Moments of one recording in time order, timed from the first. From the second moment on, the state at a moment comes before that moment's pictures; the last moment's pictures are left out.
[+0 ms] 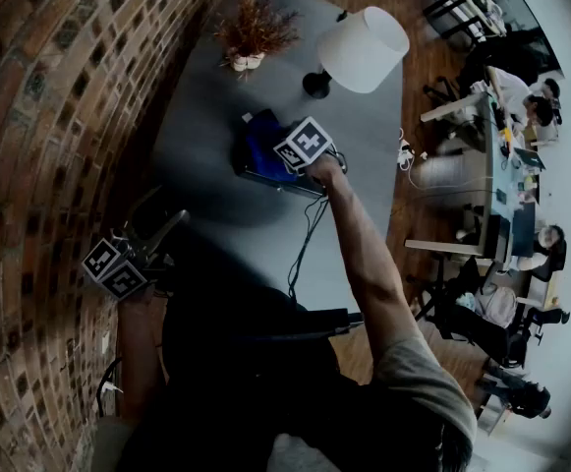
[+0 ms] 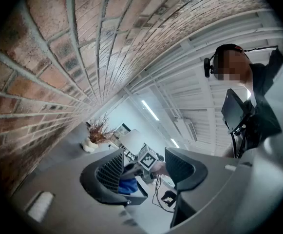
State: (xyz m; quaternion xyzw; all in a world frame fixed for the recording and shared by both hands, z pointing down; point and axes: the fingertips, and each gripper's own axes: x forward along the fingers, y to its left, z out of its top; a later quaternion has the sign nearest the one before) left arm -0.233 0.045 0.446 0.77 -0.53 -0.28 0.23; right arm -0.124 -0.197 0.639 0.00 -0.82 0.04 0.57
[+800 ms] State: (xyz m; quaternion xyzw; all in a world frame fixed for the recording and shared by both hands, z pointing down) left arm -0.201 0.011 0.437 0.80 -0.48 -0.26 0.24; right arm -0.122 -0.161 0.627 0.00 -0.84 0.01 0.54
